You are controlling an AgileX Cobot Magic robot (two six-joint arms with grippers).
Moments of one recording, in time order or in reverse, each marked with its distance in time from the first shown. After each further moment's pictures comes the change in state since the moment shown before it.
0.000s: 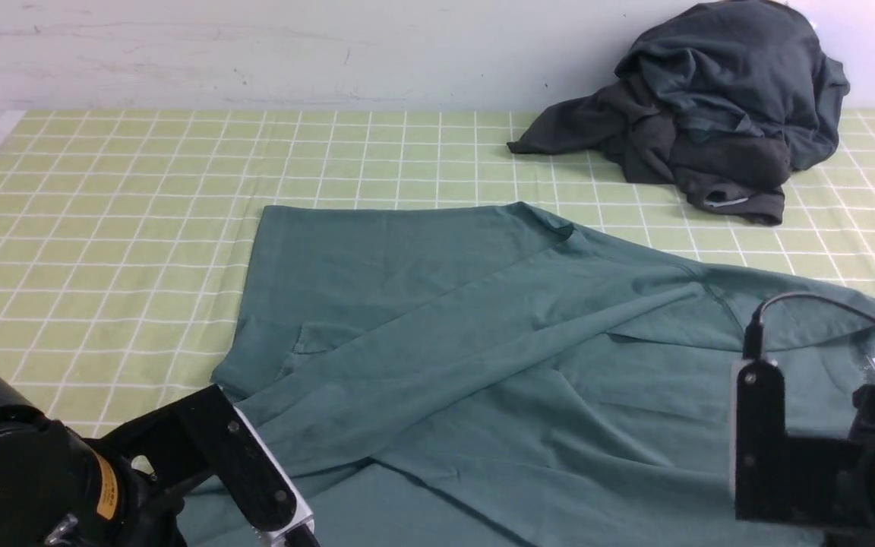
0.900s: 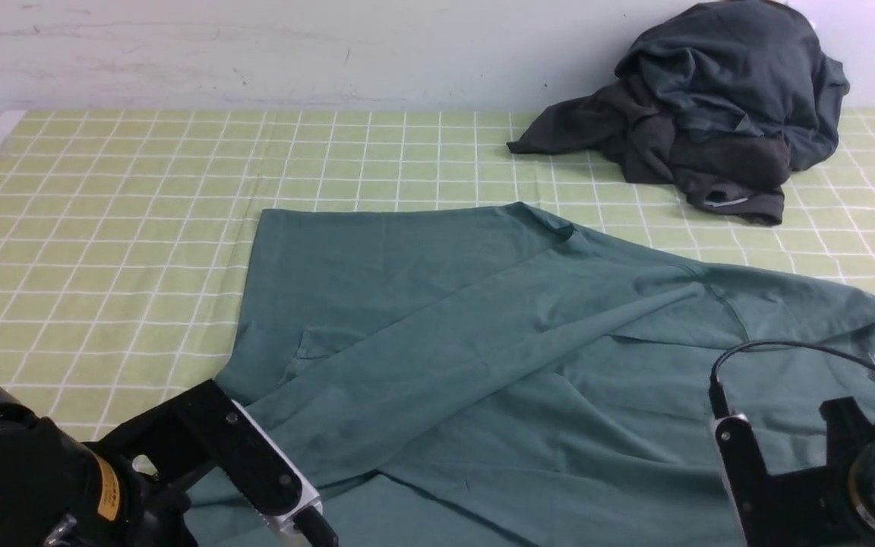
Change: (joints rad) right arm -0.121 0.161 0.054 -0.204 -0.123 -0.079; left arm 0.000 -0.020 -0.004 -0.061 -0.010 -0.056
